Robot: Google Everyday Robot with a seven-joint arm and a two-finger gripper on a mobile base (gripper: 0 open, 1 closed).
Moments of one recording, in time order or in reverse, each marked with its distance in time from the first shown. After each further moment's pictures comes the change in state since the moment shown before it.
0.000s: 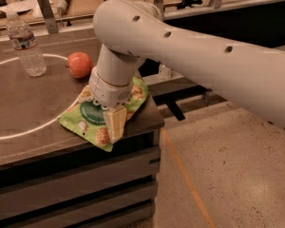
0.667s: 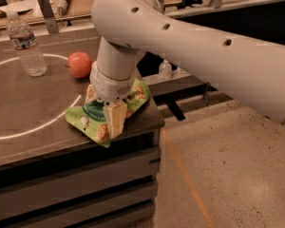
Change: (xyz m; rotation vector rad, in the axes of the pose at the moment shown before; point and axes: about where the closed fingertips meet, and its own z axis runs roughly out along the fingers) arm 0.005 -0.001 -0.012 -0.020 0.021 0.065
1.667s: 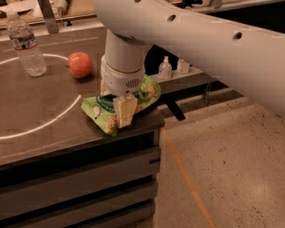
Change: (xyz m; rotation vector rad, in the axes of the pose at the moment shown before) arm 0.025 0.015 -0.025 -0.036 0.120 0.093
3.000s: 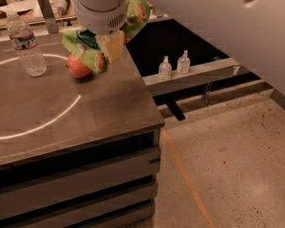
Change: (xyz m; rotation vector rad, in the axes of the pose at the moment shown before) arm -0.008 -0.085 -0.141 0.399 0.335 -0.232
